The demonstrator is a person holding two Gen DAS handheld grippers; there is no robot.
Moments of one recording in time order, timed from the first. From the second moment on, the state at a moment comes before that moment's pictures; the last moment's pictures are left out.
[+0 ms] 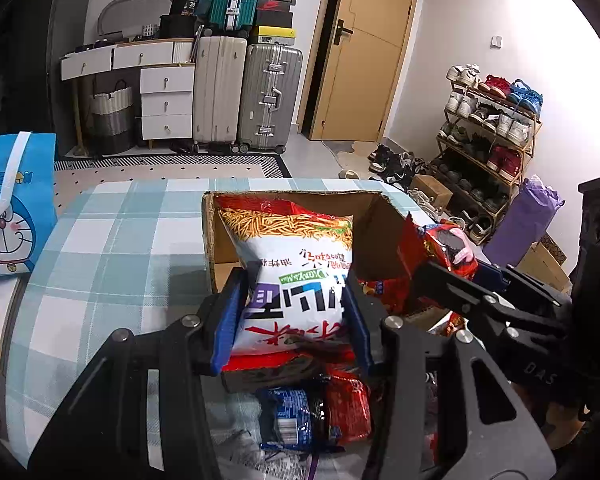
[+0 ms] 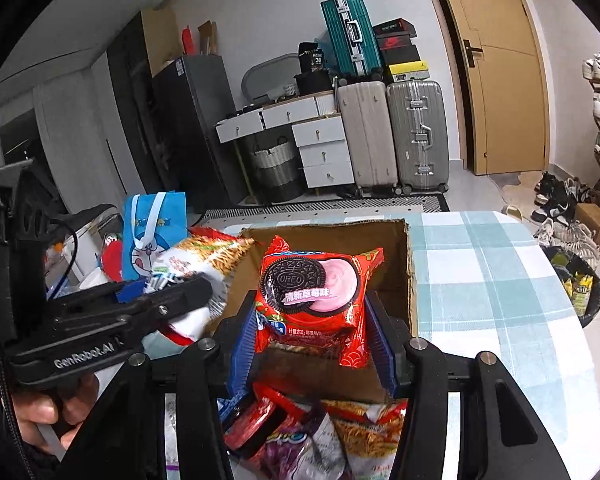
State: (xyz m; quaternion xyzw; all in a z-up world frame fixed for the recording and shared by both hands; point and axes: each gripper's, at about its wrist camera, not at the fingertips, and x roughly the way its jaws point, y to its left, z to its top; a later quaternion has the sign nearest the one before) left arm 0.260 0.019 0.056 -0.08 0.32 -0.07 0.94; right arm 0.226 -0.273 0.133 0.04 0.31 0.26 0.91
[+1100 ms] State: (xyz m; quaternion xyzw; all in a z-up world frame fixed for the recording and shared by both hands) left arm 0.250 0.031 0.045 -0.06 0.31 -0.05 0.95; right arm 0.211 -0.297 0.130 0.00 0.30 0.23 0.93
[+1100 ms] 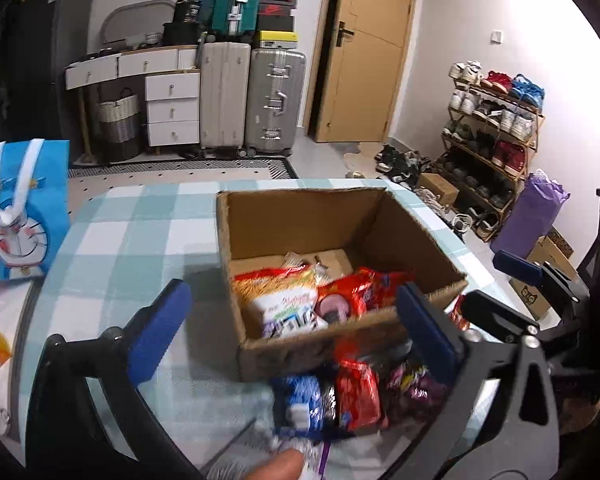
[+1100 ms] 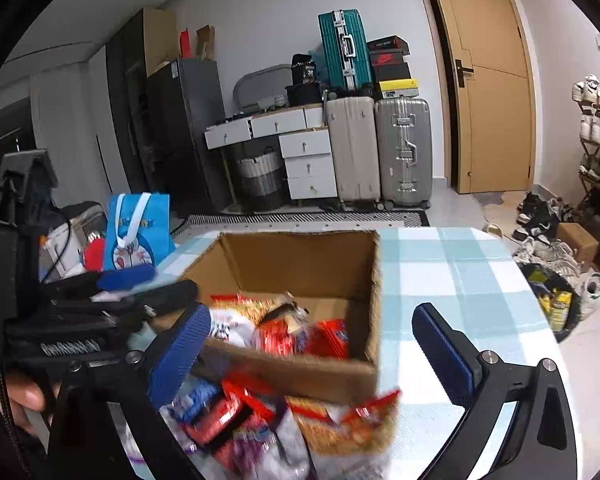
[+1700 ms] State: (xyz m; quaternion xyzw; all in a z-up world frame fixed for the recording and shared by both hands) left arm 0.151 0.039 0.025 -0.03 0.35 -0.02 0.94; right arm 0.133 -0.354 0.116 0.00 0.37 0.20 0.91
